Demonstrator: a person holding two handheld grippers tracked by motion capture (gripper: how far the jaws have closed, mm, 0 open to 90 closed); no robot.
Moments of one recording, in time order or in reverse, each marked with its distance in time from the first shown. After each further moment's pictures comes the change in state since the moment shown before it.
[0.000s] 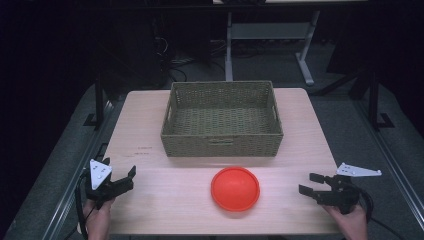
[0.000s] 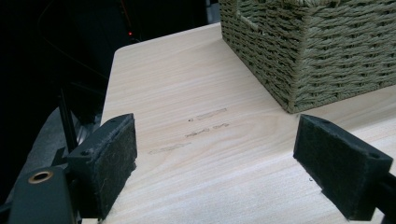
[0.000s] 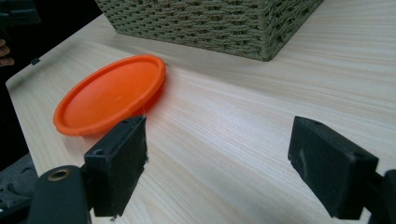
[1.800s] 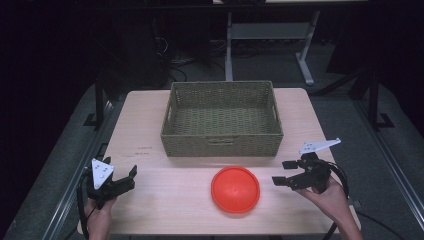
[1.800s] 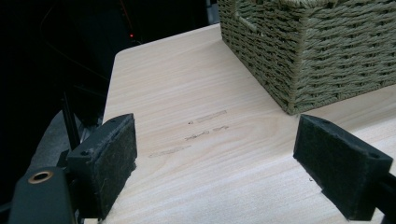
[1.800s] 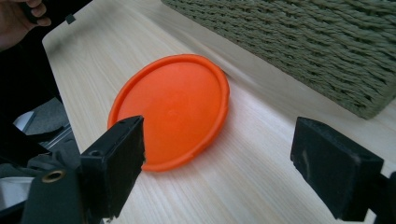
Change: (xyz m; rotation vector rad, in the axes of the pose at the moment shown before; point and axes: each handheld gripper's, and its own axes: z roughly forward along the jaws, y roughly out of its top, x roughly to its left) left arm -0.004 0.002 0.000 -0.008 0.010 0.017; right arm 0.052 0.080 0.050 0.248 0.113 -0.117
